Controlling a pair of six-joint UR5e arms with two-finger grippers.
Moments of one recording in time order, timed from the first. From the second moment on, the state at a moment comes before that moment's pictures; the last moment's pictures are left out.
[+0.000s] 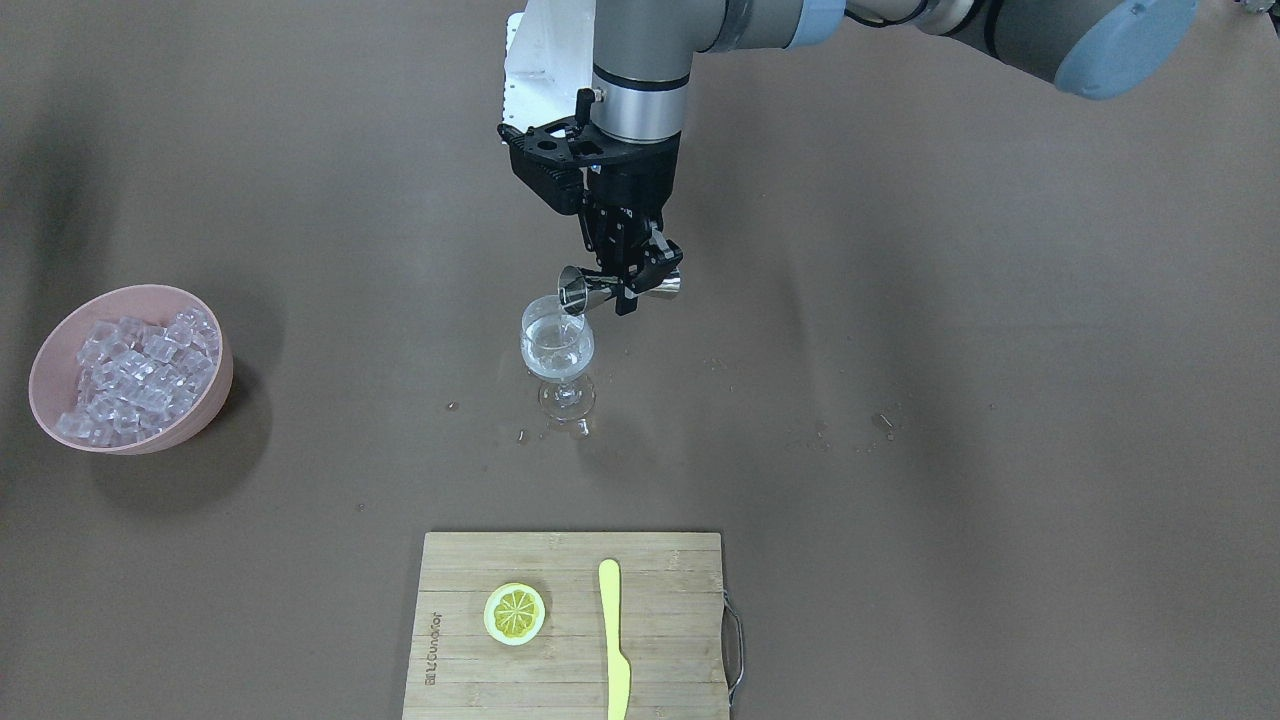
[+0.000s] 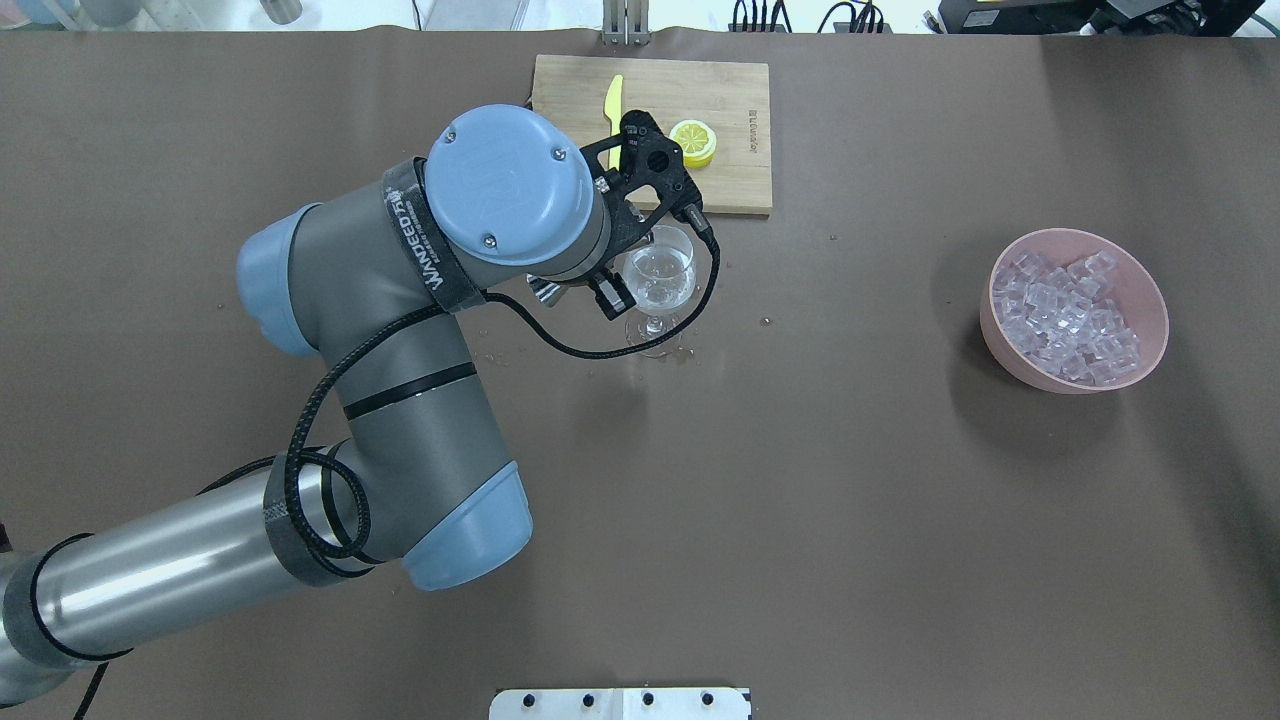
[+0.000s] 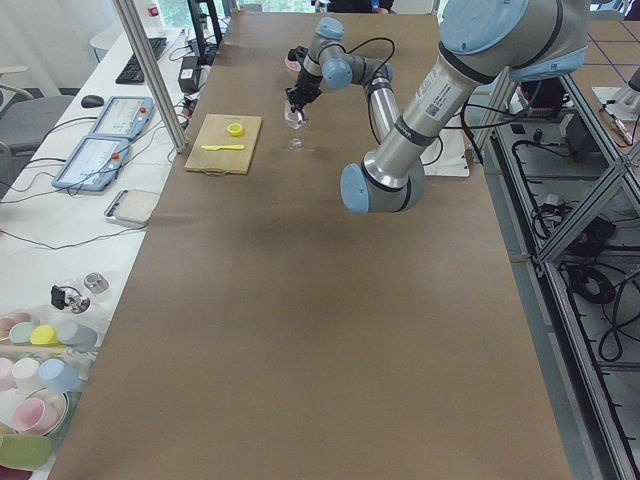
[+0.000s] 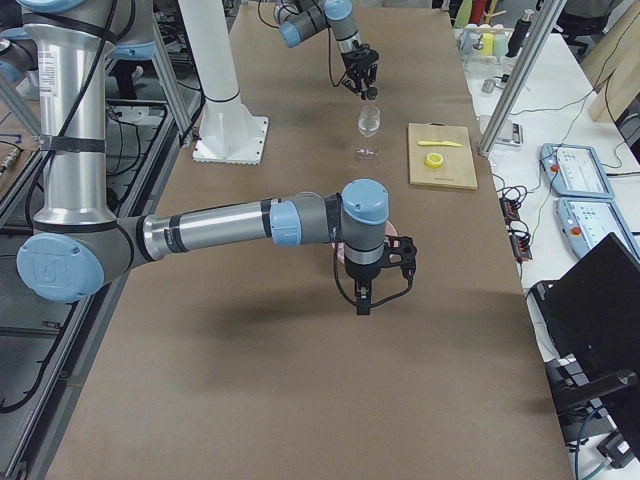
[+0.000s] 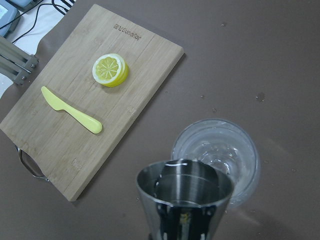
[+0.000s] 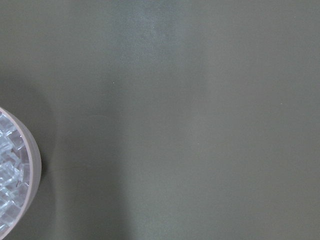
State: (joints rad) left arm -0.55 -2.43 -1.75 -1.48 -1.61 -0.19; right arm 1.52 -1.62 1.83 -1.63 2.27 0.12
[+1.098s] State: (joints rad) left arm -0.55 -2.55 -1.68 -1.28 -1.57 -0.15; right arm 1.52 -1.62 1.83 -1.63 2.27 0.12
